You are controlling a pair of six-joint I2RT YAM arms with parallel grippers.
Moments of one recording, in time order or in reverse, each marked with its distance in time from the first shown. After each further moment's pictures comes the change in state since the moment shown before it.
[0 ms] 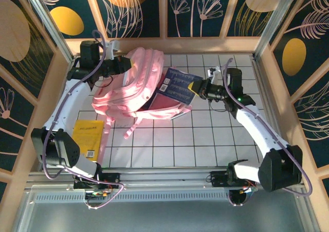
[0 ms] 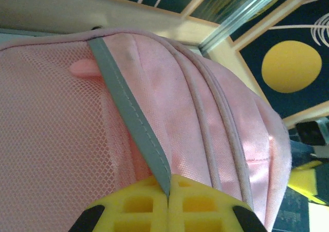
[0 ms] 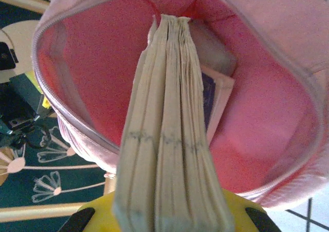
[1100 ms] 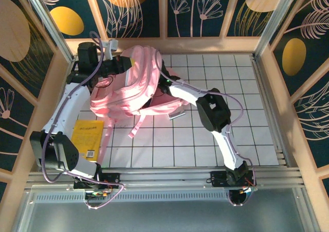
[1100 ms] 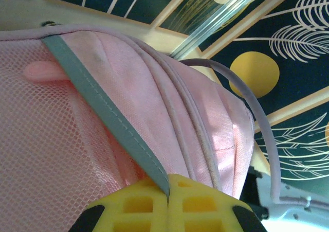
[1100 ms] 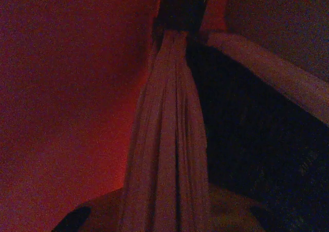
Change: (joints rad) left arm 0.008 -0.039 -0.074 0.152 0.085 -0.103; right arm 0.449 1.057 0.890 0.169 0.137 0.136
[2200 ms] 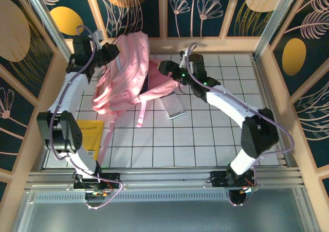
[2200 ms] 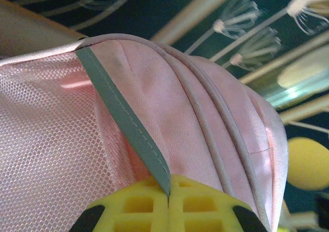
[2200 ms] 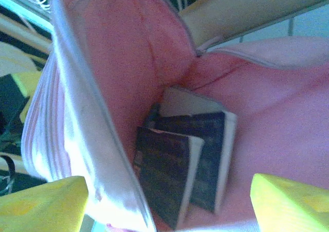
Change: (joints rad) left arm 0.125 0.230 0.135 0.136 -0.228 -0.154; right arm -0.154 -0.683 -0.552 -0.001 0.389 -0.230
